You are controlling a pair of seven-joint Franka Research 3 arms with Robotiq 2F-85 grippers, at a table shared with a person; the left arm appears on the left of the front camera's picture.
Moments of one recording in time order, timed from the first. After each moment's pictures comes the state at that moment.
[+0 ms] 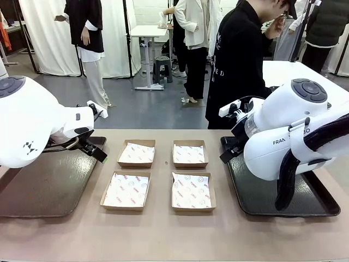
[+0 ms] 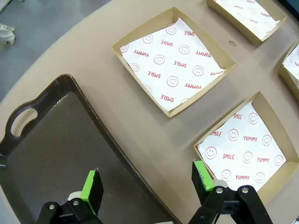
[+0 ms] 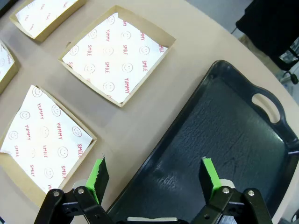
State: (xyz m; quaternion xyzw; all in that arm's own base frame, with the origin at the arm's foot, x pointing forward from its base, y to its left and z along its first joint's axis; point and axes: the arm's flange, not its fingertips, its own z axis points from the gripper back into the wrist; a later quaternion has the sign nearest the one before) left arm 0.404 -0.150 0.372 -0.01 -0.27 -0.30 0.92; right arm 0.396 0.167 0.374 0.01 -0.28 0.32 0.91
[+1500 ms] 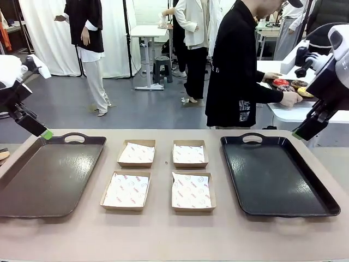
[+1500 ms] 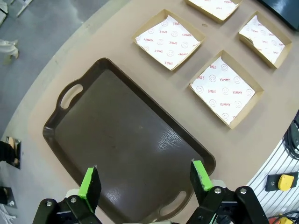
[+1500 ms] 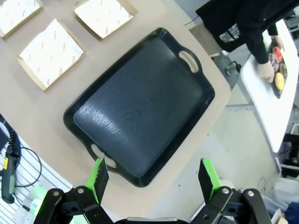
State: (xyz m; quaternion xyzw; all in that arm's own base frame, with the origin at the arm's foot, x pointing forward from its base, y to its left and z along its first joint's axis) left arm 0.333 -0.063 0.519 0.01 -0.25 -0.38 0.89; right arm 0.261 0.090 0.566 -0.13 -0.25 0.39 0.87
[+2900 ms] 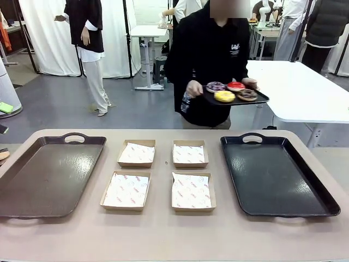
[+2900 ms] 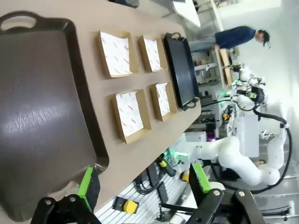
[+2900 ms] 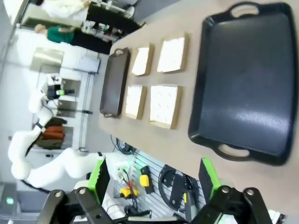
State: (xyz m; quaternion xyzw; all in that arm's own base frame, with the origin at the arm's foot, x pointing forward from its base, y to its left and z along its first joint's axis) left arm 0.375 0.122 0.487 -0.46 -0.12 -0.06 0.88; right arm 0.273 -0.135 0.523 0.44 -0.17 -0.01 0.88
